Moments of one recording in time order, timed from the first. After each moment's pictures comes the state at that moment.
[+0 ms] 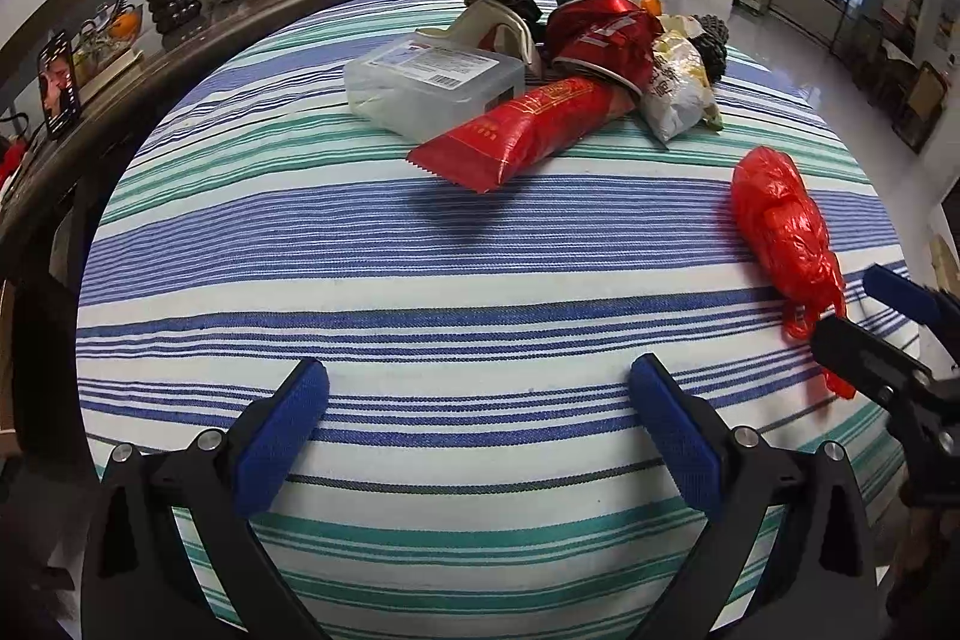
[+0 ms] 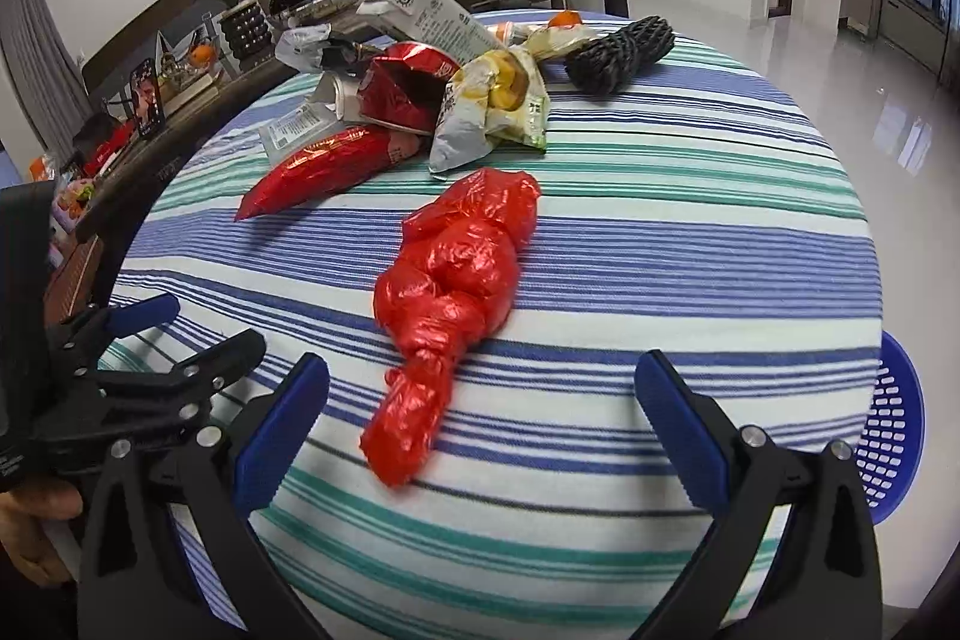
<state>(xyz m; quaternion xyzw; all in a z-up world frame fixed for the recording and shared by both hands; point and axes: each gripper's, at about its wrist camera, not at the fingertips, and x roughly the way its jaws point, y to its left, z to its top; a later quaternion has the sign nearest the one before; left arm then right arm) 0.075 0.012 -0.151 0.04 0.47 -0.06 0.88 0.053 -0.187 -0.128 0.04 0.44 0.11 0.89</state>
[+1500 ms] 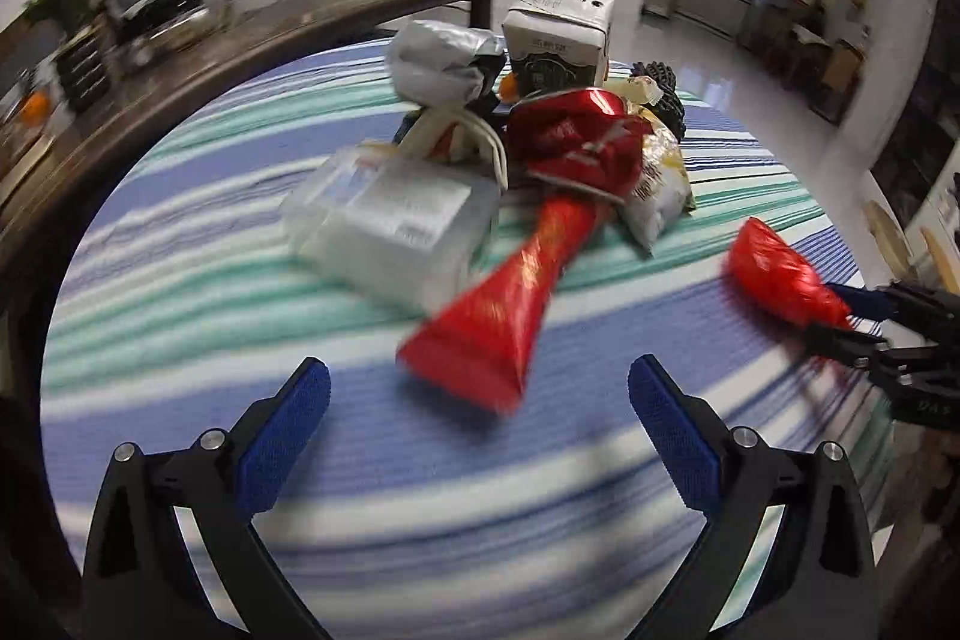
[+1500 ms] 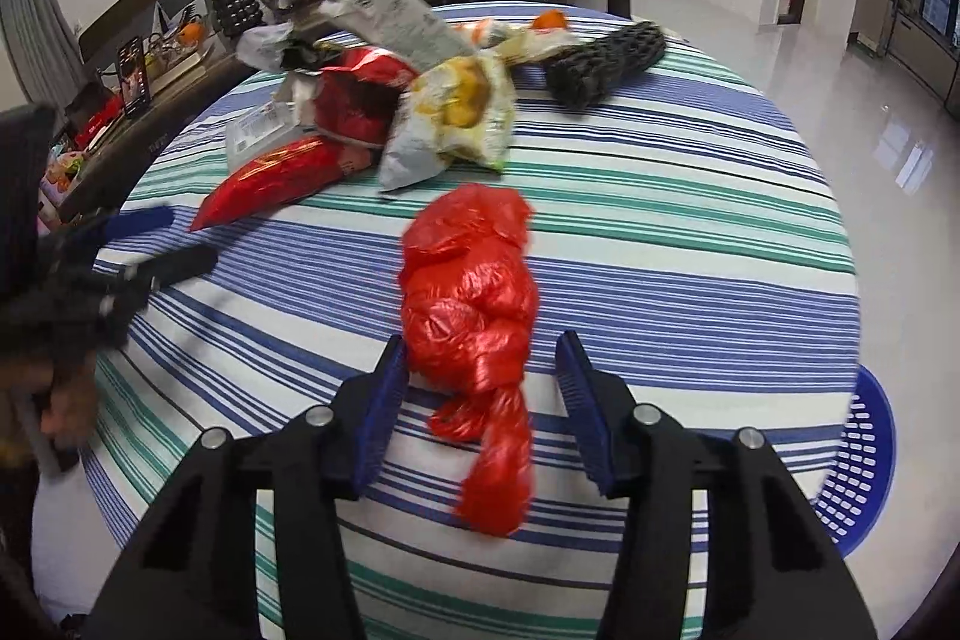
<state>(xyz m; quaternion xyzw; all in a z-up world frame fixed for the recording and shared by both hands) 0.143 0.029 -0.138 0.06 0.42 -0.19 0.88 0.078 -0.220 -0.123 0.02 0.46 0.11 0.88</state>
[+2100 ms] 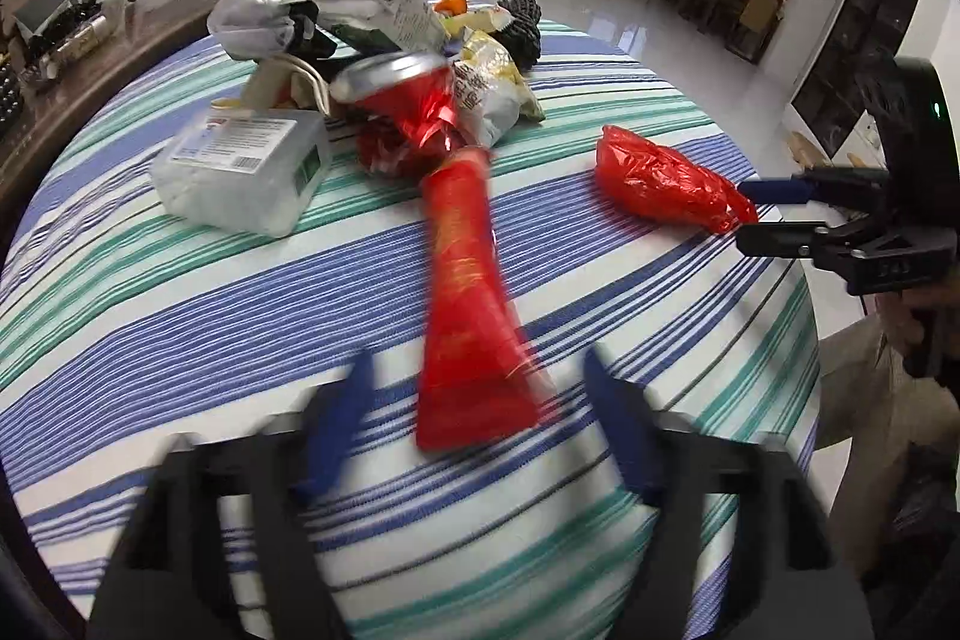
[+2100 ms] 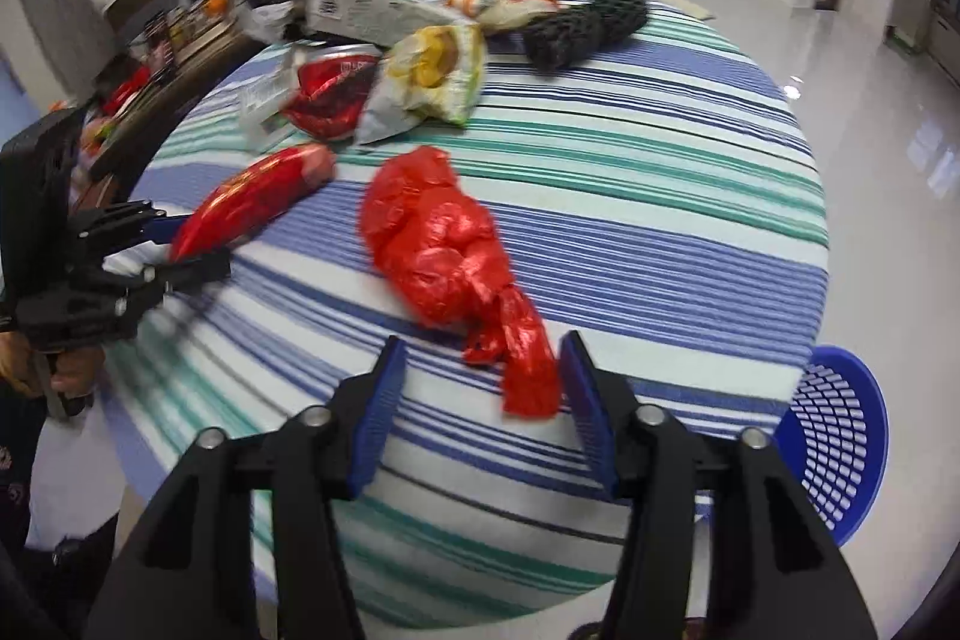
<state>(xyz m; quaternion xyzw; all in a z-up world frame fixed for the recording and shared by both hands) 0.095 -0.008 -0.143 0.08 0.45 -0.28 0.84 0.069 -0.252 -0.114 0.00 0.49 0.17 0.85</state>
